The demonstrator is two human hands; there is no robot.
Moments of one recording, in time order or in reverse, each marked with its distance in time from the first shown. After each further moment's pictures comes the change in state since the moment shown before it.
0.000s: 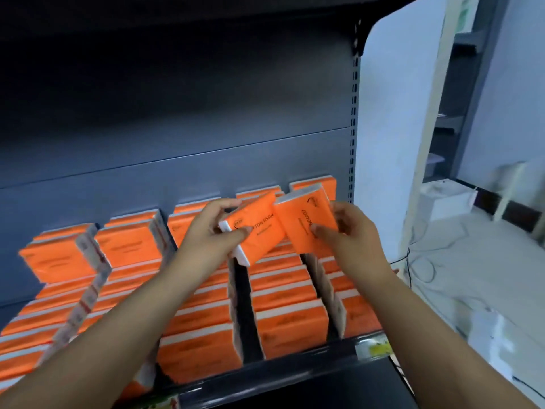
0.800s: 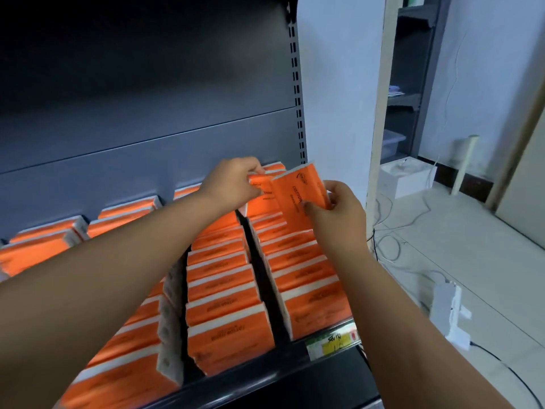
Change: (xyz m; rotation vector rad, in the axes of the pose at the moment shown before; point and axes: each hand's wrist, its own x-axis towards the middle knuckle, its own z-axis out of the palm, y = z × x) left_hand 0.133 0.008 0.131 0.850 -0.273 0.300; right_hand 0.031 0.023 -0.055 -0.144 0.286 0.148
